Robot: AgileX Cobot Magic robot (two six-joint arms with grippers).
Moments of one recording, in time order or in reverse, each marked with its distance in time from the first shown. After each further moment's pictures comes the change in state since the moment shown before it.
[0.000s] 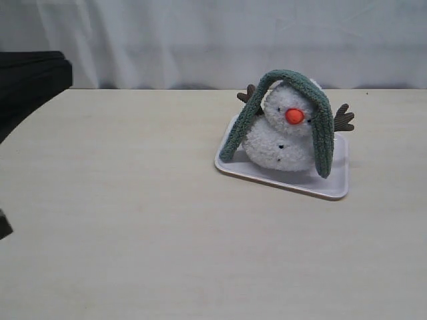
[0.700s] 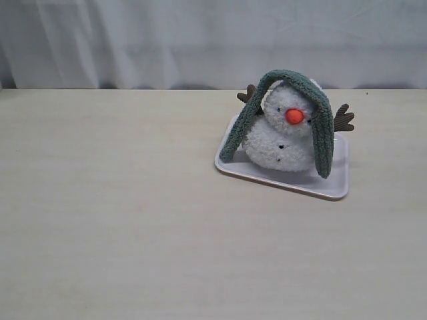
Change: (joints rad) left arm 0.723 -0.489 0.416 -0.033 -0.072 -0.448; right arm 0.000 0.000 0.000 0.000 0.000 0.000
